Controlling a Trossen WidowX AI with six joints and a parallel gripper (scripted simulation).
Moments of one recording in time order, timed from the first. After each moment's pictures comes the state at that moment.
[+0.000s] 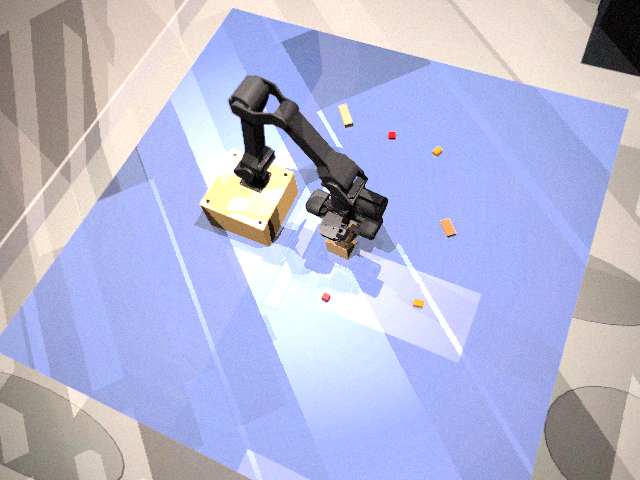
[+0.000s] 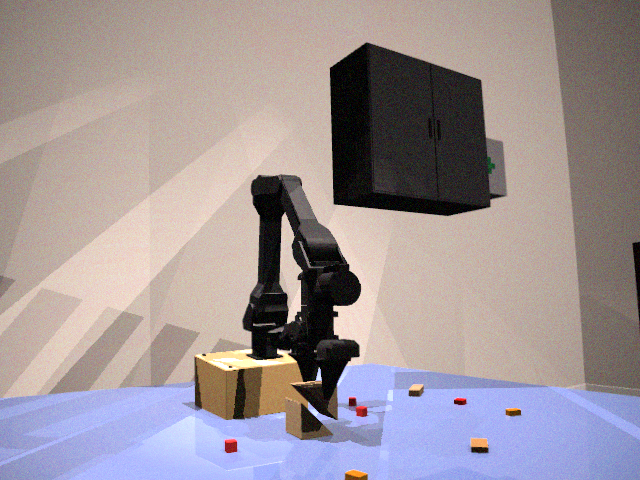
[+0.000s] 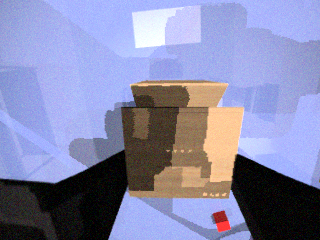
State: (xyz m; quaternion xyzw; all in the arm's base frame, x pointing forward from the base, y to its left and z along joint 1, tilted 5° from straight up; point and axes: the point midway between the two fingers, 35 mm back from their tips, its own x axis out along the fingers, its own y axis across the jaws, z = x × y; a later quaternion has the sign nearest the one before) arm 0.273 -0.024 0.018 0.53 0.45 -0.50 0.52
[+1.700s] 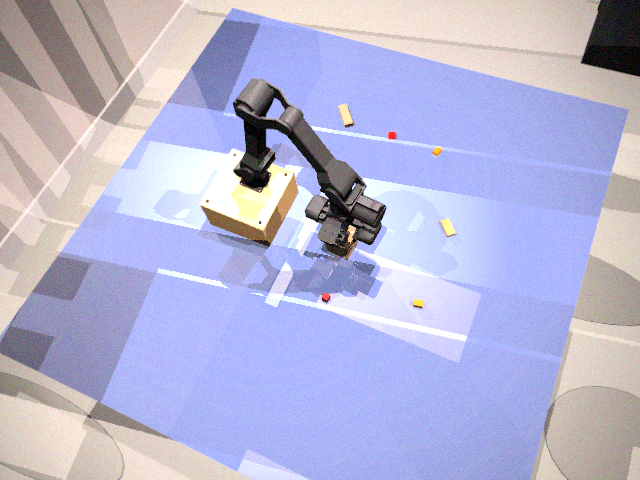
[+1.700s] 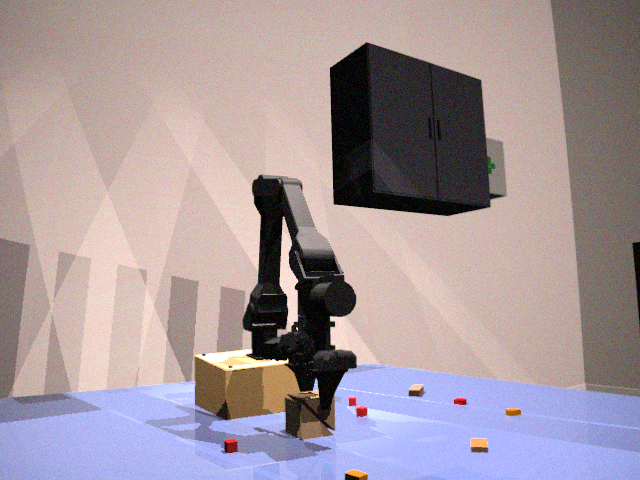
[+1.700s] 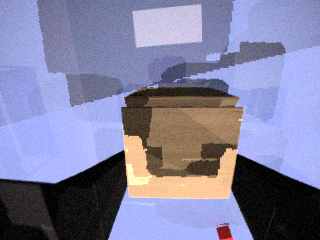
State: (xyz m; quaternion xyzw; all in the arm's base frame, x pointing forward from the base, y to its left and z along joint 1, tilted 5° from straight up) arm 0.274 -0.031 0.001 0.53 0.45 -0.50 0.52
